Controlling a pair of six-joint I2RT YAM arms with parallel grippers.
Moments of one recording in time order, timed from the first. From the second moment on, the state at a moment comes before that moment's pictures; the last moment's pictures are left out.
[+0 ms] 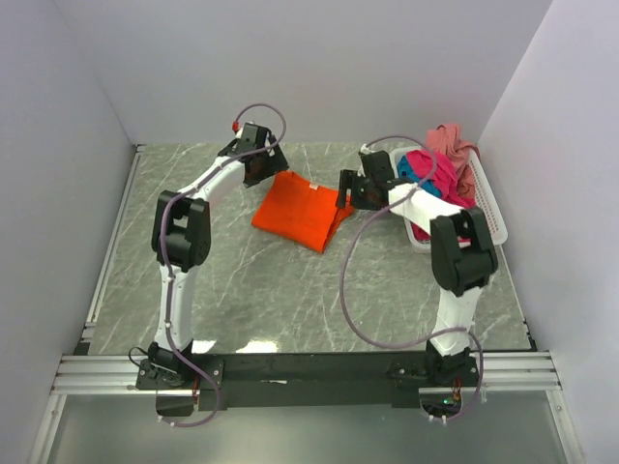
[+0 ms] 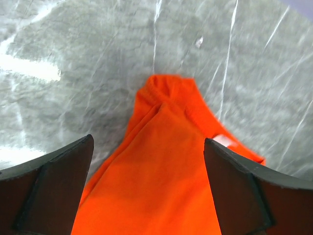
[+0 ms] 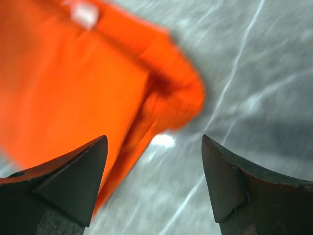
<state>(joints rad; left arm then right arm) -0.33 2.26 1.92 -0.44 -0.10 -0.71 0.33 1.95 1.38 -0.27 -0.07 0.35</state>
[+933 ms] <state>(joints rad) -0.33 2.26 1.78 -0.51 0.04 -0.31 0.42 1.41 1.03 -0.32 -0.06 0.35</state>
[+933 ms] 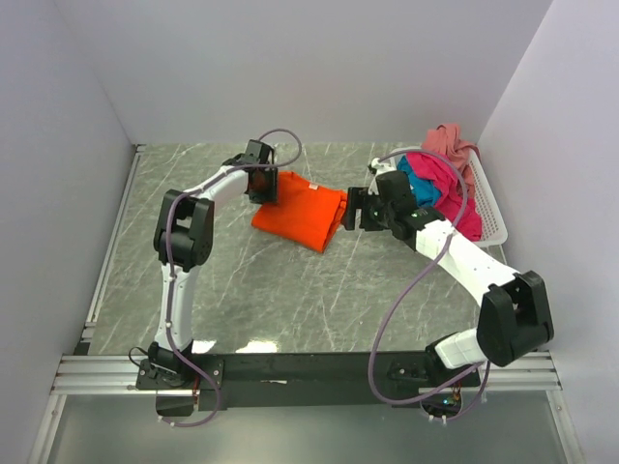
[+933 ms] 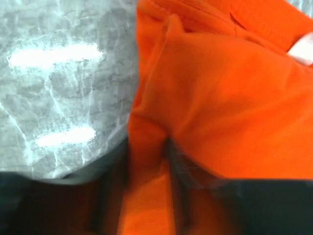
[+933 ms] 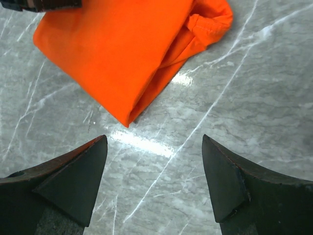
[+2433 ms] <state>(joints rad) 0.23 2.43 2.20 -0.63 -0.36 -0.27 0.42 1.38 0.99 -0.32 0.26 0.35</state>
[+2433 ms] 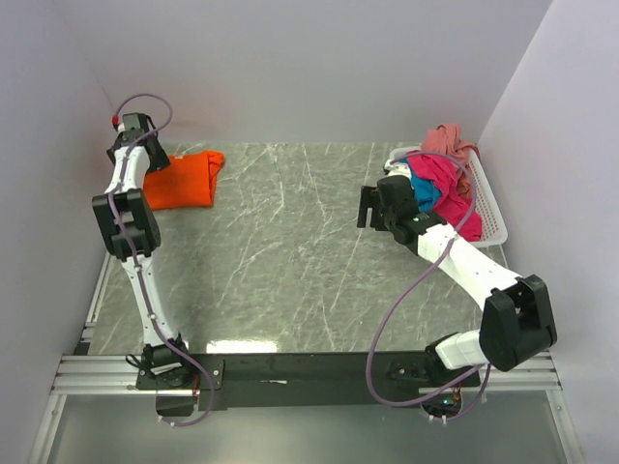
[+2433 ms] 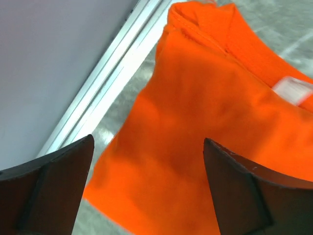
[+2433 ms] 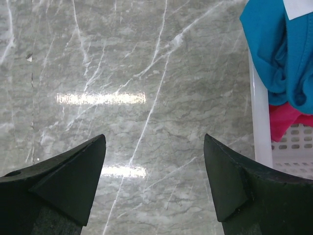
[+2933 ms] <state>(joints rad) 0.06 1.32 1.29 -0.35 -0.19 -0.52 0.42 1.07 0.82 -0.30 0.30 0.50</state>
